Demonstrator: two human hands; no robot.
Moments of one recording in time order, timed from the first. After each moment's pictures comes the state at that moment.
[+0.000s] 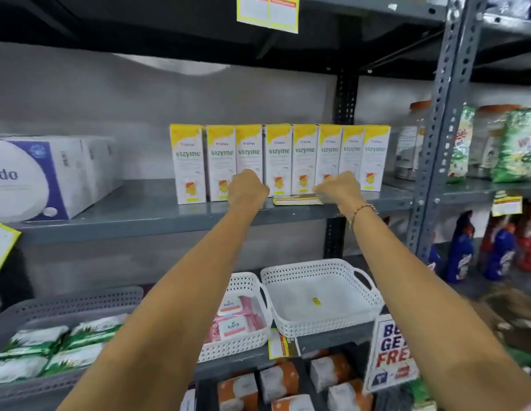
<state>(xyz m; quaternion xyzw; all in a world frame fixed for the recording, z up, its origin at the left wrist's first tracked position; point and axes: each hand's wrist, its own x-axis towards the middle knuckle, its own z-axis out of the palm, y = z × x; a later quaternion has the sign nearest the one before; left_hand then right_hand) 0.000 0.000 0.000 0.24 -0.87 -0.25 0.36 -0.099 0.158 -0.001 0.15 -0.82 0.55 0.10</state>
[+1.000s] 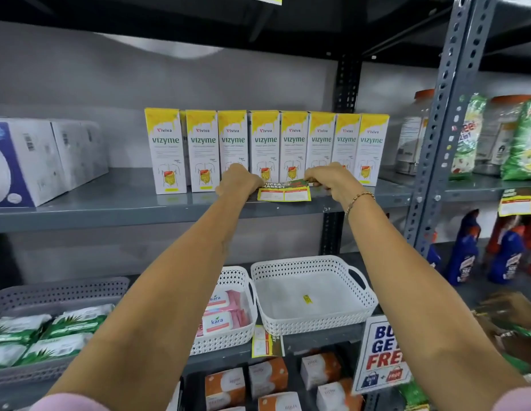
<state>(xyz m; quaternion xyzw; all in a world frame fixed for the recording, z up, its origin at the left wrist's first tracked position) -0.029 0.010 -0.002 0.30 -0.81 -0.39 0.31 -0.126 0.163 0.010 0.19 -0.80 0.58 -0.04</state>
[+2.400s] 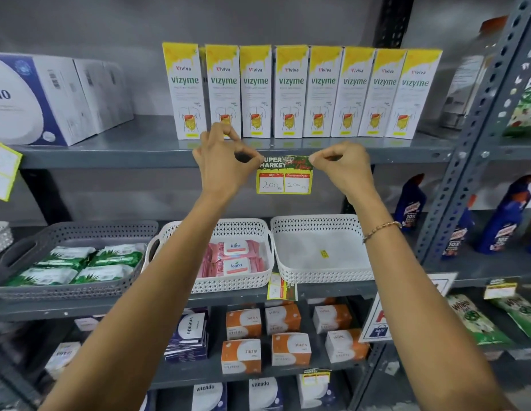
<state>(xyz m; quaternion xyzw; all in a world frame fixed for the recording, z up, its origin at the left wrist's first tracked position) 0.062 0.012 -0.066 0.19 -0.82 -0.20 0.51 -0.068 0.177 -0.065 0.34 -0.74 0.57 0.12</state>
